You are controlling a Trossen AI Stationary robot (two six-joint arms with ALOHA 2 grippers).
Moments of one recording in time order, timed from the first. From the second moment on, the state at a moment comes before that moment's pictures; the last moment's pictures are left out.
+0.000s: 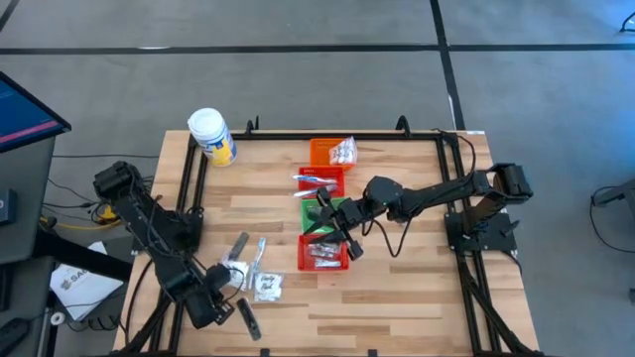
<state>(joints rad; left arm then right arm) -0.98 1.43 0.77 -0.67 -0.03 -1.84 0.07 1.64 1.00 0.81 -0.45 0.02</state>
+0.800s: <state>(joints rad) -0.90 1.43 0.66 -0.72 0.08 -1.86 0.07 1.64 1.00 0.73 -0.45 0.02</state>
